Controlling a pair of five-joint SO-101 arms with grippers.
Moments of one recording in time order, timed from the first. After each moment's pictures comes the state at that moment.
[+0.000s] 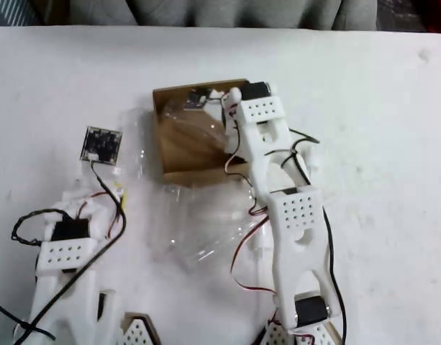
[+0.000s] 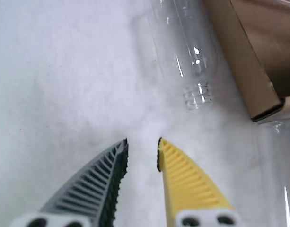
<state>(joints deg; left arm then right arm) -12.4 -48.2 73.7 35.3 -14.5 -17.1 54.8 -51.3 91.9 55.5</state>
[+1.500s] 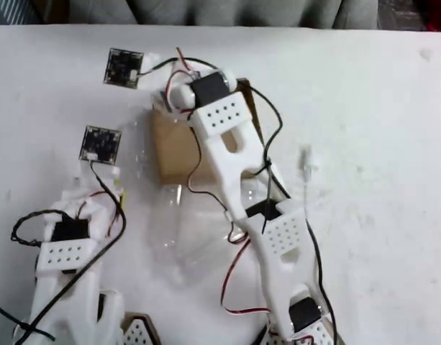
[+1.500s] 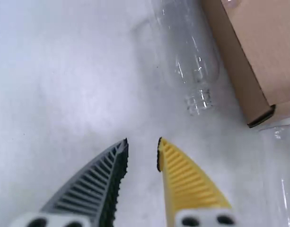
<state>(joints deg) -12.4 -48.2 73.7 33.9 -14.5 -32.1 42.7 -61.5 76.0 55.8</state>
